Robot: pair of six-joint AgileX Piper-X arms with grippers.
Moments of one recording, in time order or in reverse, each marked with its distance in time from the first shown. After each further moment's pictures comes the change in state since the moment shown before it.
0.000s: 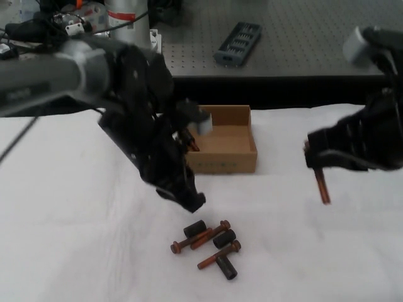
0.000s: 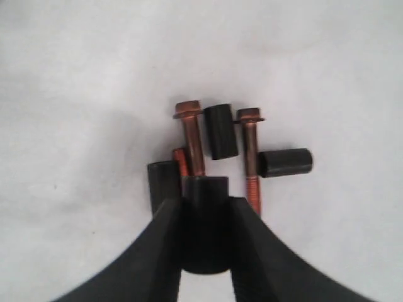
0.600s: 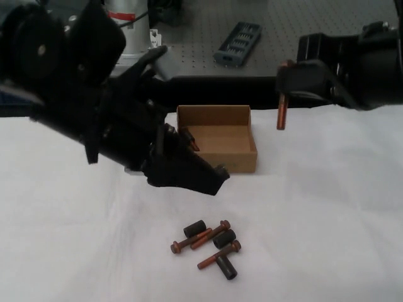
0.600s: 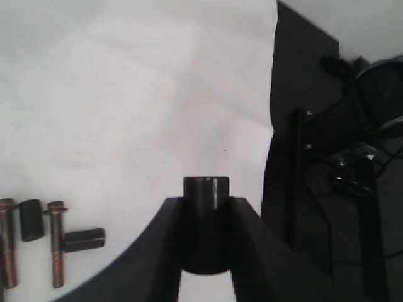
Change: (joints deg) left arm 0.0 -25.9 18.8 -12.4 24.6 -12.7; right arm 0.0 0.1 0.0 -20.2 -4.0 14.9
